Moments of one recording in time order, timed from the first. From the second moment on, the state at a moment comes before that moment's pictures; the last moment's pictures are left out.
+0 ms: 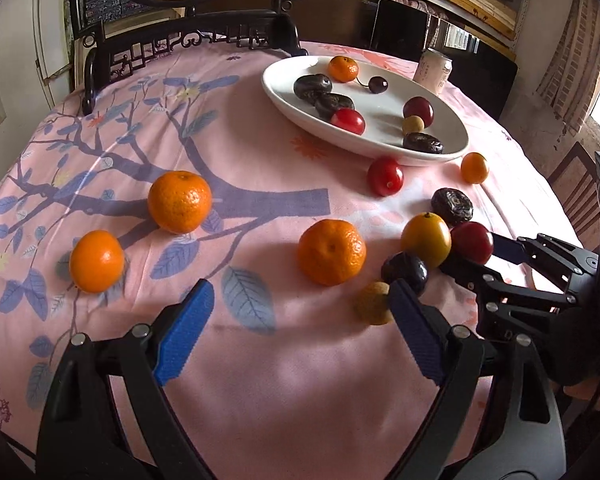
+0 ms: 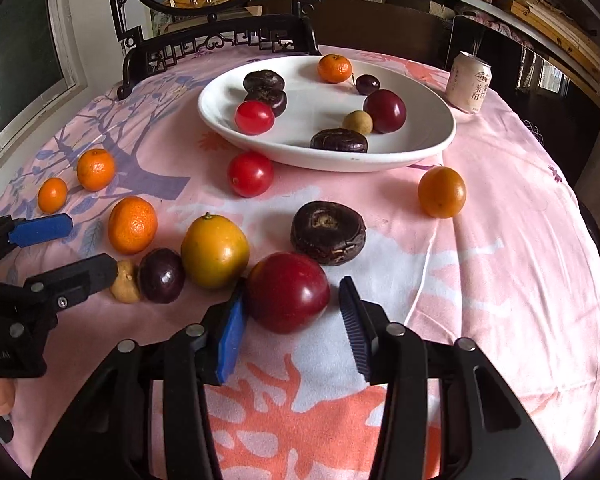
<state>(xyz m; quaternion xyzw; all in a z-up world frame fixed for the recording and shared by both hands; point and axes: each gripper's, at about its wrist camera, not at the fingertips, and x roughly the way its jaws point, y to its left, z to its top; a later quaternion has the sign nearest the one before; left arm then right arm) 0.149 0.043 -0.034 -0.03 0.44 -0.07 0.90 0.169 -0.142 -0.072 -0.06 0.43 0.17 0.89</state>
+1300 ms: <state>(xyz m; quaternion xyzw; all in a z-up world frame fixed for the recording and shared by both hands) 0.130 -0.014 -0.012 0.05 0.43 -0.11 0.89 0.139 -0.203 -0.041 0.07 0.36 0.18 0.91</state>
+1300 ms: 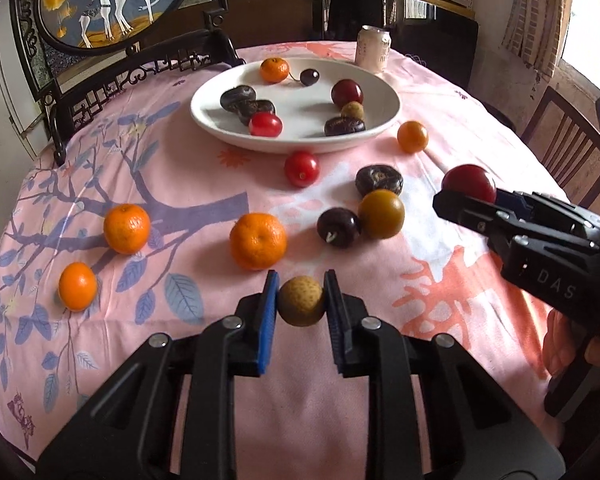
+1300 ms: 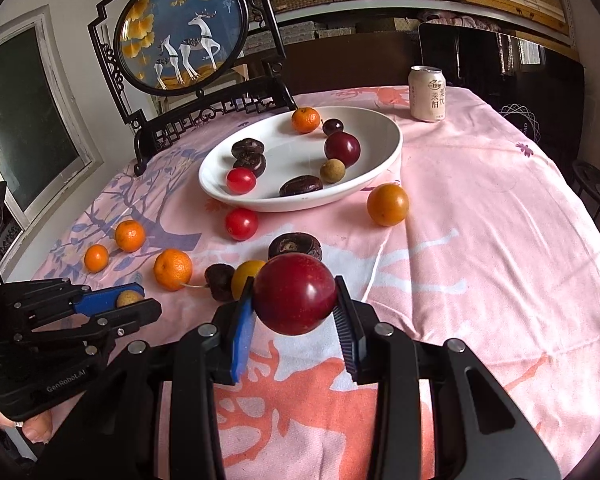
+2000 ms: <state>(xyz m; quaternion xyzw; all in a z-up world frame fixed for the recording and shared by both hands) 0.300 -0.017 -0.002 -0.01 0.43 -0.06 0.90 0.255 -0.152 -0.028 -0.01 0.36 0.22 0.91</state>
